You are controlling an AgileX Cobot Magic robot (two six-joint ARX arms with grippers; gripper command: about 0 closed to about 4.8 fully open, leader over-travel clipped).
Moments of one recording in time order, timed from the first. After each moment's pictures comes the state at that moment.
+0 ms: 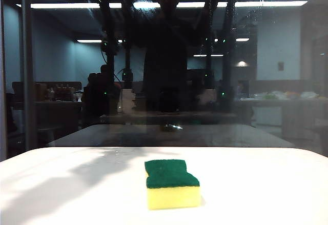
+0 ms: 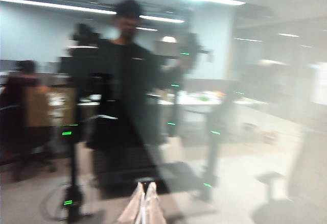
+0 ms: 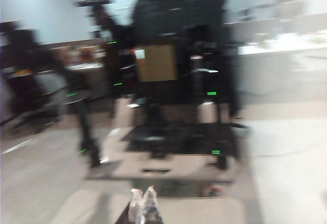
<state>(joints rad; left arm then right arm) -0.11 1.31 2.01 -0.38 0.23 -0.08 0.00 1.56 2.44 -0.76 -0.20 0.14</state>
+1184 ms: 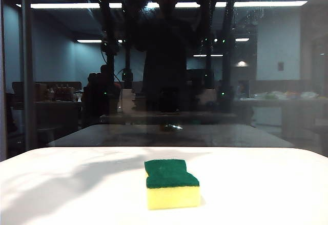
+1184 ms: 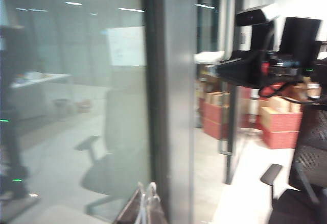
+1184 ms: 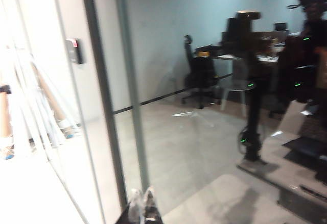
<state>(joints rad) -0.11 1.31 2.01 -0.37 1.02 -0.16 0.00 1.53 2.45 -0.71 -0.89 0.18</state>
